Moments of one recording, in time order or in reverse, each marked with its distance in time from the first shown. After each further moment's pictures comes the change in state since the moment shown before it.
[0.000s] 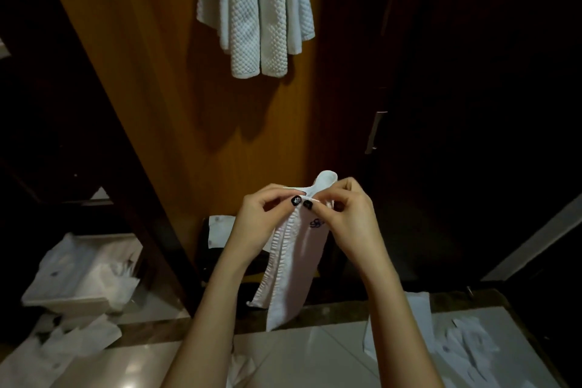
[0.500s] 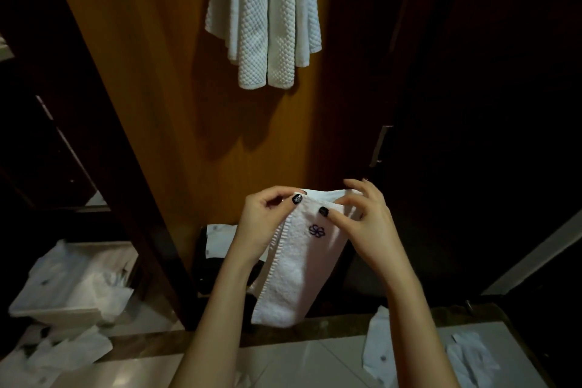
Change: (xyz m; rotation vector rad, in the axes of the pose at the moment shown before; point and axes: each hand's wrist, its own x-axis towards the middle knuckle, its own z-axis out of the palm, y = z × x) left_hand 0.023 -0.004 -0.011 -0.156 0.082 -0.024; right_hand 0.019 0.006 -0.009 -0.196 -0.029 -0.019
